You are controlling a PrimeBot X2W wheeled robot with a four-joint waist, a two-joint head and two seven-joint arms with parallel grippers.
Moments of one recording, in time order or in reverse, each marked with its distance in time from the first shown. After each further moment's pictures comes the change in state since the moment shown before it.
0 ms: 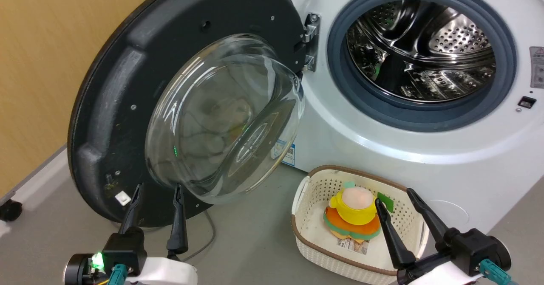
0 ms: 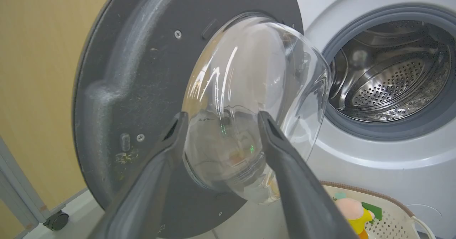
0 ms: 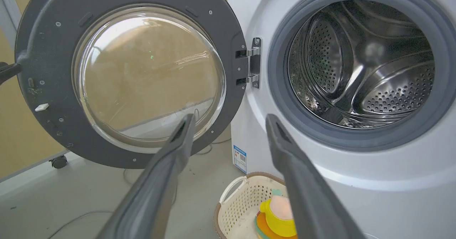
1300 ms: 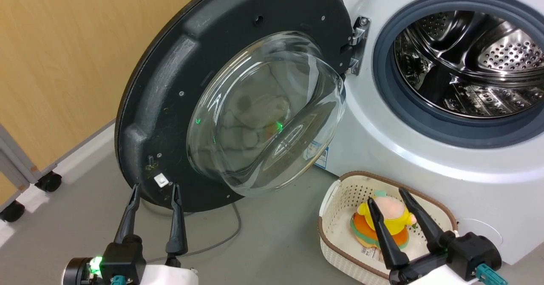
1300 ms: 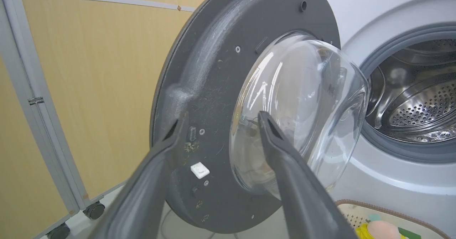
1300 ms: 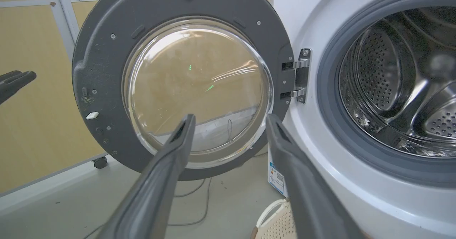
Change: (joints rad) left arm 0.024 0.000 -0.014 -0.026 0.000 0.027 -0.069; right arm -0.011 -0.021 0.067 0.015 0.058 0.000 -0.069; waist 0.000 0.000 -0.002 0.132
